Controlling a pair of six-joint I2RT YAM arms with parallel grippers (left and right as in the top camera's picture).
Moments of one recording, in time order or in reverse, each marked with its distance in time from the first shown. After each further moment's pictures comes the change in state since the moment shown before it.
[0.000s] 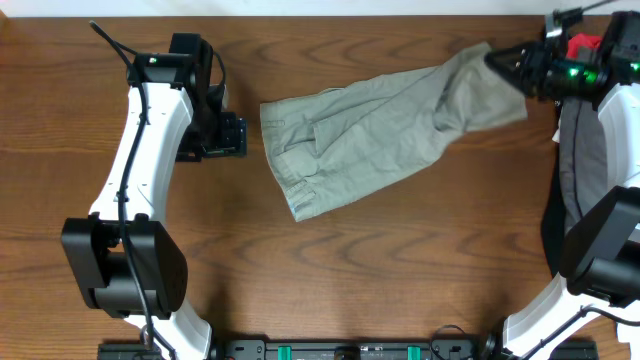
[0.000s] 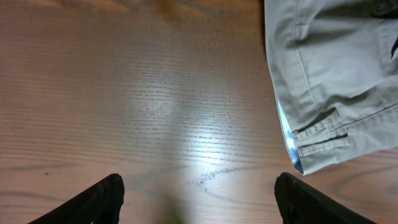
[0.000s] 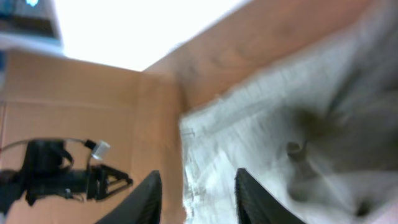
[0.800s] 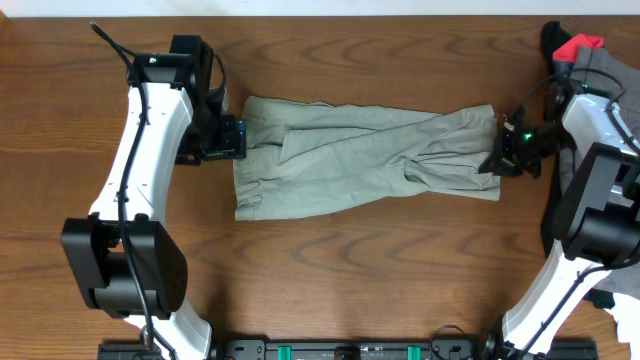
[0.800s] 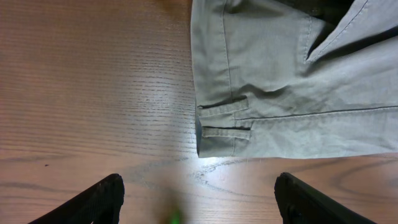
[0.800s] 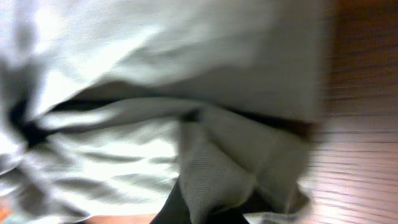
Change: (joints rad) left arm 0.000 0.000 0.000 -0.032 0.000 0.000; right arm 0.014 0.225 -0.111 -0.348 0.557 -0.272
